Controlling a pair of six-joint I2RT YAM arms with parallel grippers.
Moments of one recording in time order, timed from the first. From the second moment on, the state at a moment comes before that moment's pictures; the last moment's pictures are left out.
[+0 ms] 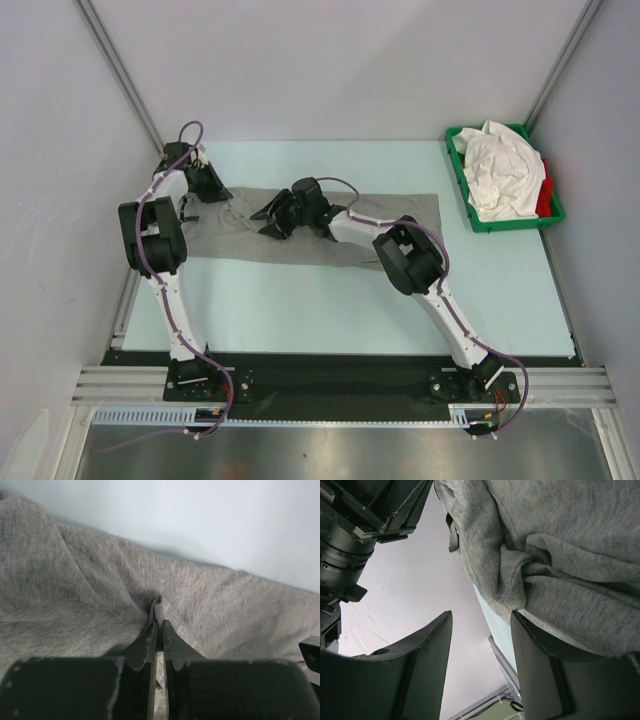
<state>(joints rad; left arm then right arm) 0.17 2.25 1.75 -0.47 0.43 -0.31 0.75 2.51 1.92 0.13 -0.38 1.49</state>
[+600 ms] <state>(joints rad) 0.17 2.21 1.75 -0.47 0.43 -0.31 0.76 2.56 1.96 0.11 -0.38 1.50</state>
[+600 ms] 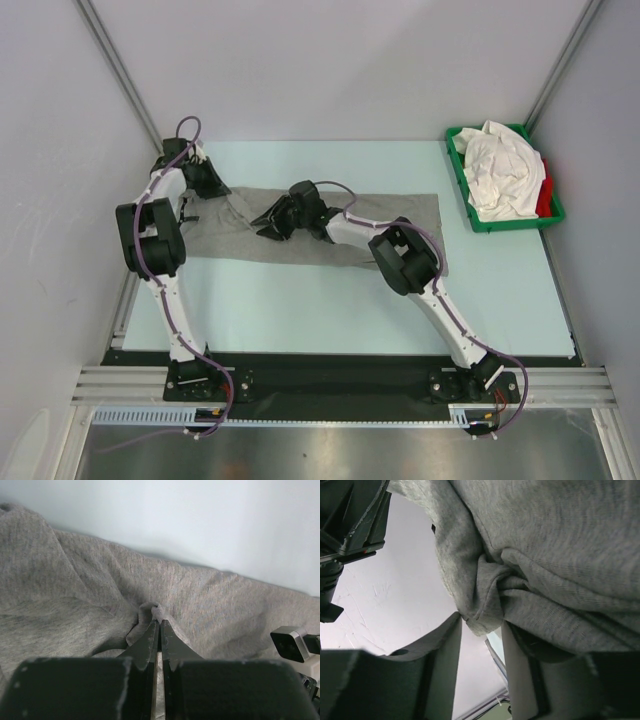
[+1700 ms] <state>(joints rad) 0.17 1.97 1.60 -0.57 0.31 -0.31 0.72 2.54 1.90 0.13 -0.56 1.55</state>
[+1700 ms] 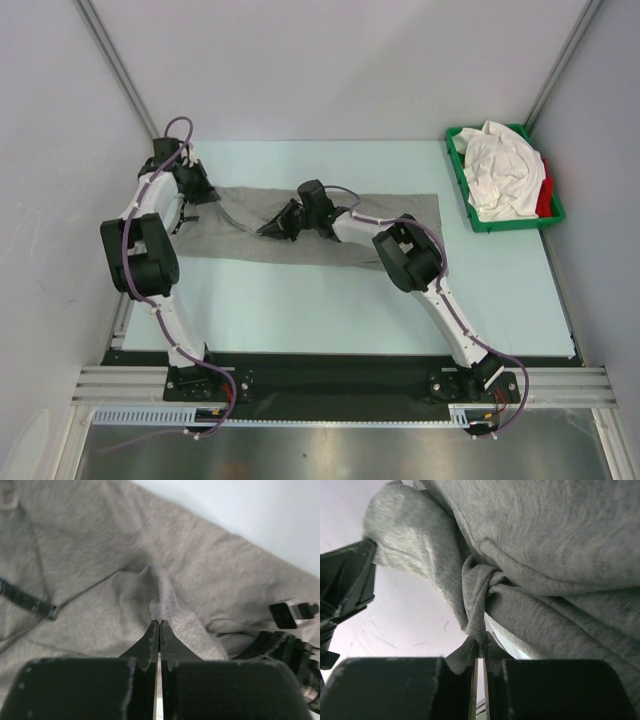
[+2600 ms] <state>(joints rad) 0.24 1.88 1.42 -0.60 0.15 -0.31 0.75 2.54 1.89 0.13 -0.64 1.54</state>
